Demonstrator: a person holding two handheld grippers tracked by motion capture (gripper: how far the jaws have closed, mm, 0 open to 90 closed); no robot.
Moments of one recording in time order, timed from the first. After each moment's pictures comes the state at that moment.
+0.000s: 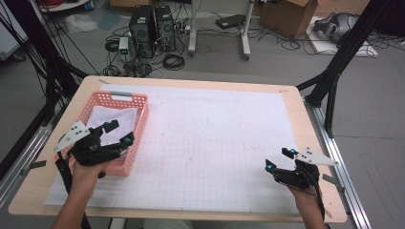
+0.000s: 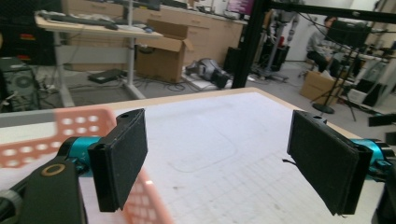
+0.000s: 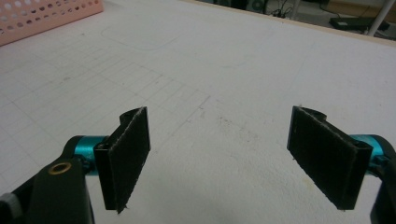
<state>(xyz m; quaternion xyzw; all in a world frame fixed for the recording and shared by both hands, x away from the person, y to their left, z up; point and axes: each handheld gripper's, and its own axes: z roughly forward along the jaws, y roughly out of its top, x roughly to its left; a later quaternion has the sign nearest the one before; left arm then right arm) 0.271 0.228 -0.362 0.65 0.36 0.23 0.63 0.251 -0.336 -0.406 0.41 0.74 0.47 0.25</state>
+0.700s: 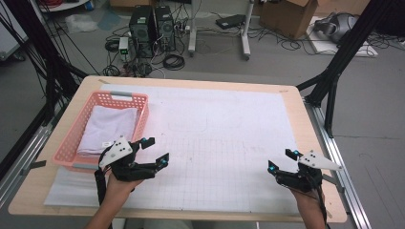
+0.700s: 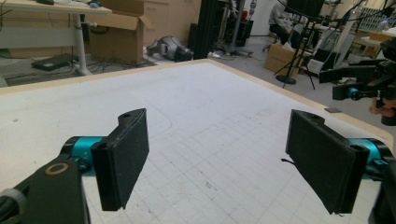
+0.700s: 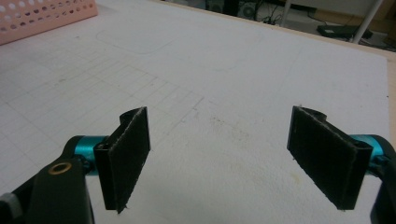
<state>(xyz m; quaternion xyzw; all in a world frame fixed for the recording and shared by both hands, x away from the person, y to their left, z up) 0.256 0.157 -0.389 0.69 0.32 0.18 0.63 0.242 -0.338 -0.403 0.41 0.73 0.47 0.27</state>
